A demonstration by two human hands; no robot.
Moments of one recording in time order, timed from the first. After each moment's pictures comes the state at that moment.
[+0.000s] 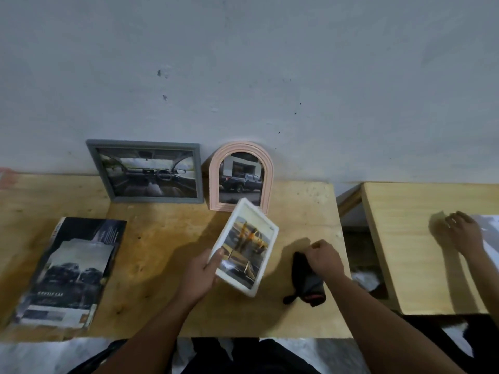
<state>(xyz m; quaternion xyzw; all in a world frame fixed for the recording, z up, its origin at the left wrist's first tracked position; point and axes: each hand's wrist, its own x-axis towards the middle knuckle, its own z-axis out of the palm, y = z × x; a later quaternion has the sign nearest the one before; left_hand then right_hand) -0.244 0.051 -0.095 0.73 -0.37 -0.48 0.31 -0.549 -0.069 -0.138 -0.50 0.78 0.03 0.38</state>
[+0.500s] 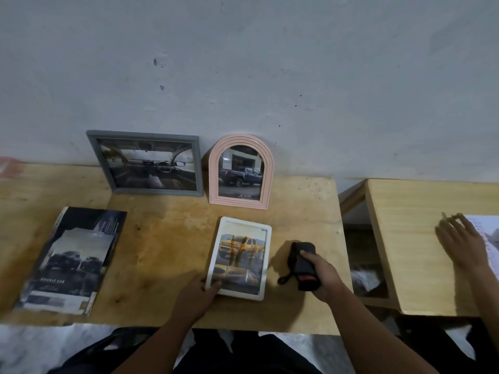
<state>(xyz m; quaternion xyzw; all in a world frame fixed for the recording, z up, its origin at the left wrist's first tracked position) -0.251 0.104 -0.155 0.80 -0.32 -0.49 0.14 -0.559 -0.032 -0.142 -0.06 0.64 -0.26 0.72</state>
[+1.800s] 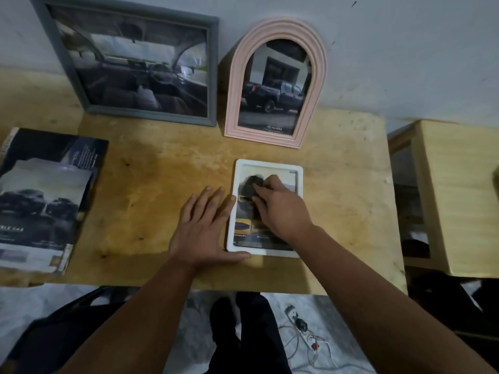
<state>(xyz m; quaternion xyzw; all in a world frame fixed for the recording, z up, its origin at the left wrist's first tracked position) -0.201 0.089 -0.227 0.66 -0.73 -0.16 -0.02 -0.394 -0.020 -0.199 -0.87 0.48 -0.02 0.16</state>
